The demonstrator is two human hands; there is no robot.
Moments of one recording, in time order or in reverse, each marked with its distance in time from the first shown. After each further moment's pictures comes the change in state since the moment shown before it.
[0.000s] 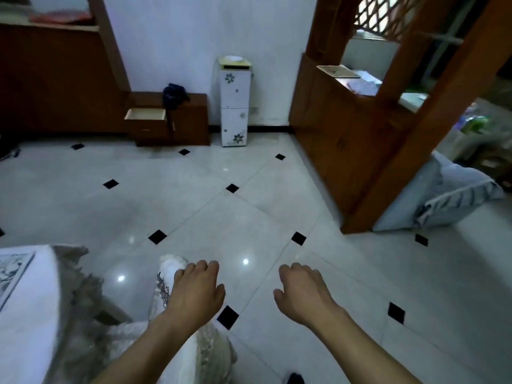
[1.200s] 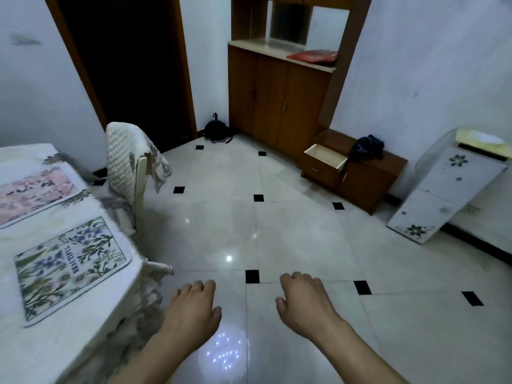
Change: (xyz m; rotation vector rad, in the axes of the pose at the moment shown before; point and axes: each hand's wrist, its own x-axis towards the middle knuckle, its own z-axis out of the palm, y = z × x) left_hand 0.273 -0.209 -0.018 0.028 -0.020 -0.930; right_hand 0.528 -0.159 -0.082 -0.054 -0.060 -0.936
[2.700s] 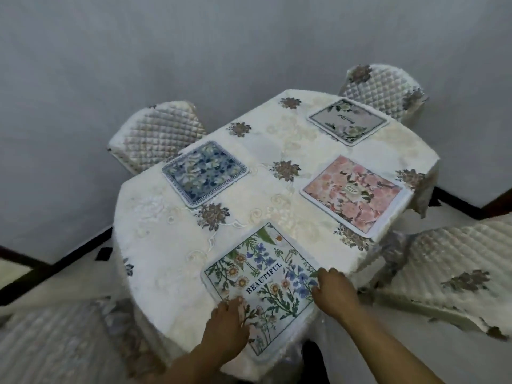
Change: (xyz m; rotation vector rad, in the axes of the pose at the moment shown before) left_hand 0.183 -0.320 0.074 -0.836 0.022 -1.745; right_hand 0.614 -0.459 0.183 -0.276 -0.522 -1.292
